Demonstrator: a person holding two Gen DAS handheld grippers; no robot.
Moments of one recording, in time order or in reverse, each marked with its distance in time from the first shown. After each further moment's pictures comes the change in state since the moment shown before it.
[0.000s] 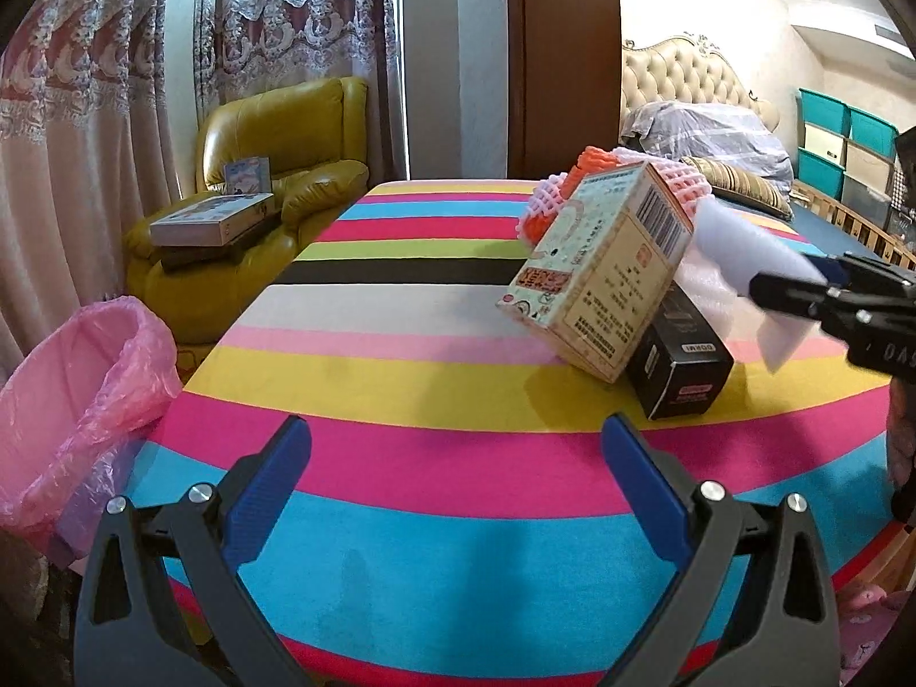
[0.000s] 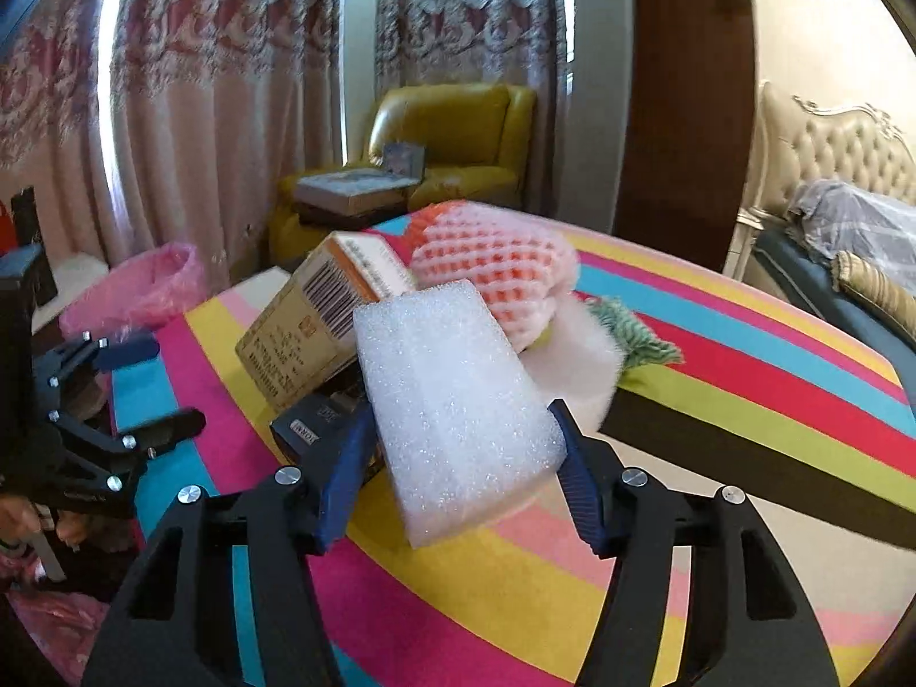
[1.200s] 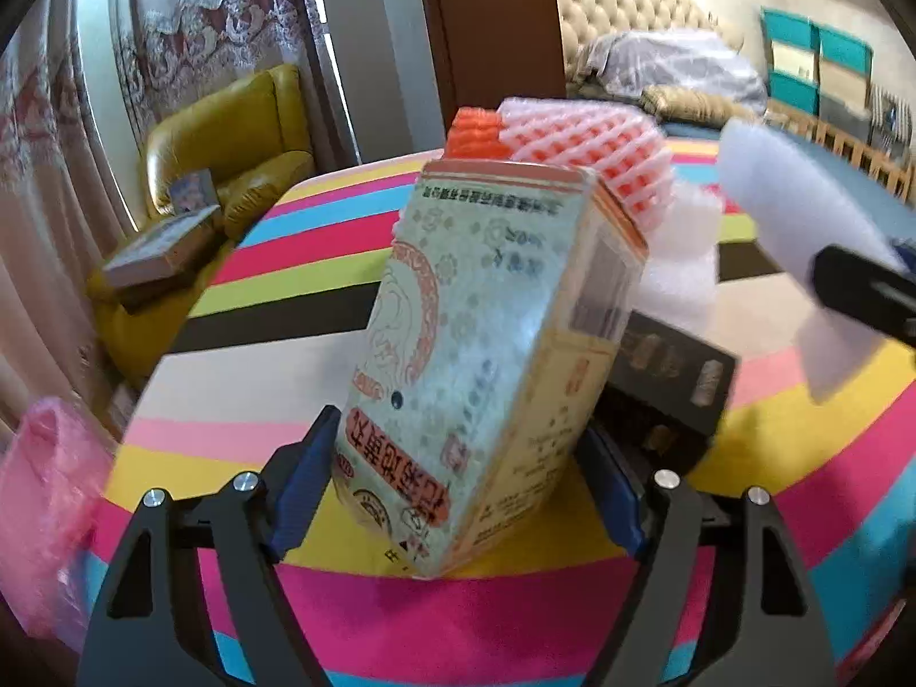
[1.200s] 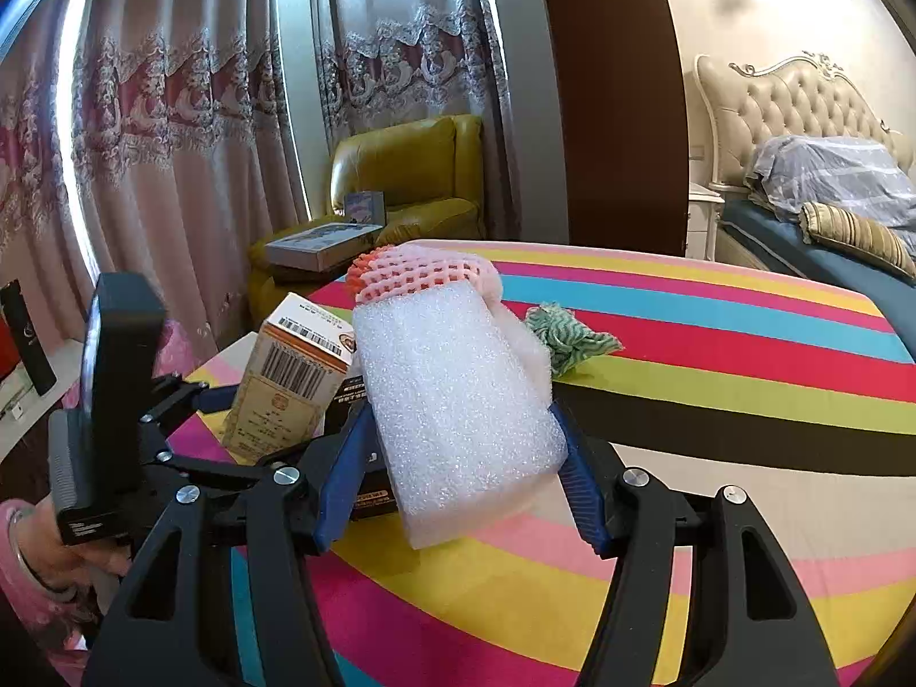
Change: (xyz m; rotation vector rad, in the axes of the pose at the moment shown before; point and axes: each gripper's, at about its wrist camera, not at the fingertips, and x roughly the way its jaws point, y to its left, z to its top) left arm 0.061 -0.069 0.042 0.145 0.101 -0.036; right arm -0.019 -0.032 -0.007 0.170 -0.083 -0.021
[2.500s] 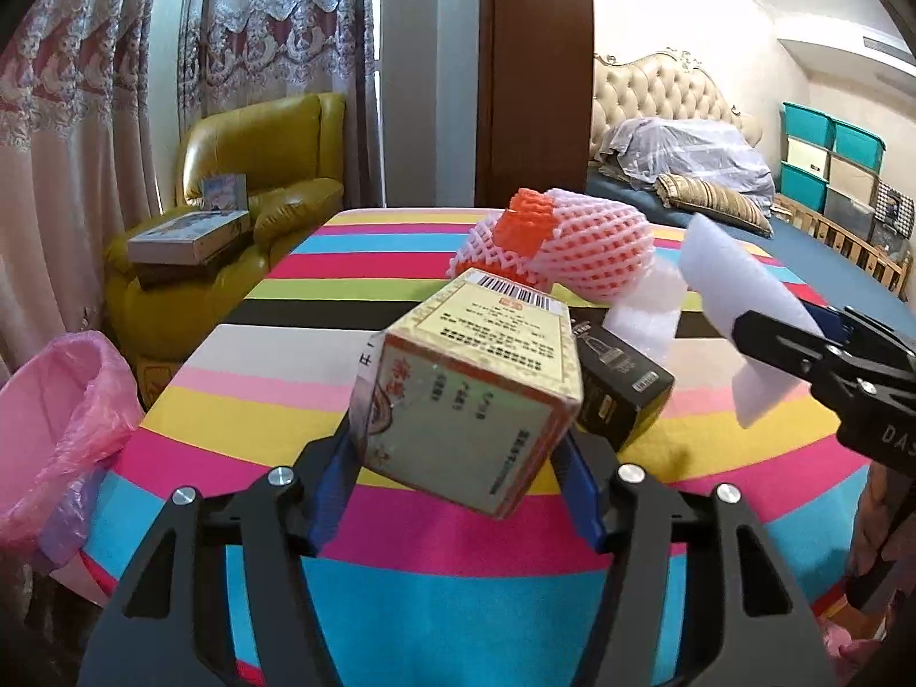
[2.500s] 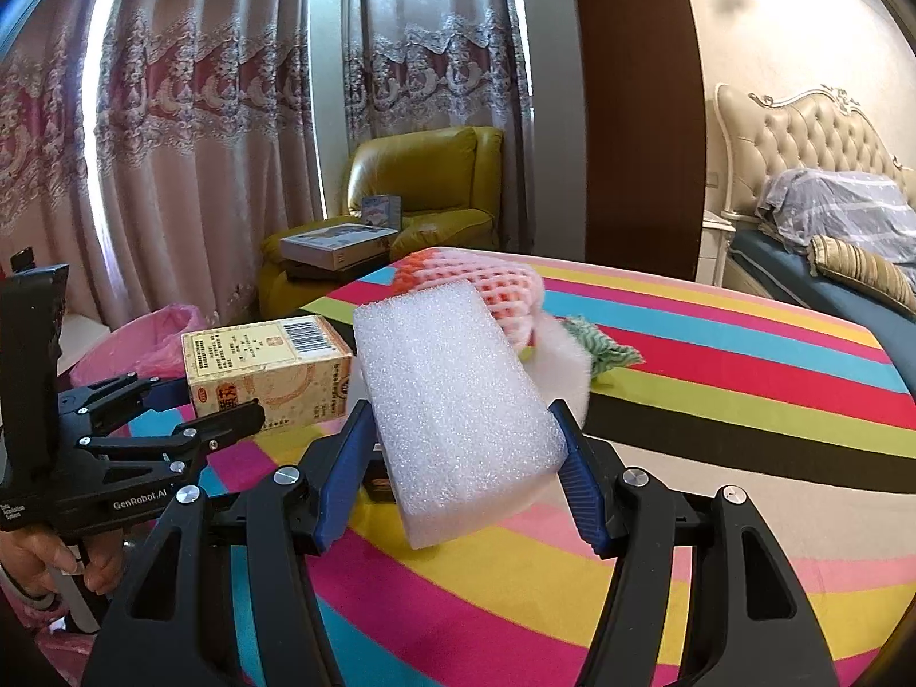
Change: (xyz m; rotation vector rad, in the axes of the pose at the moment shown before) left arm -0.067 0.018 -0.033 -0.136 -0.145 -0.015; right arm -0.015 0.030 -0.007 -0.078 -0.023 0.008
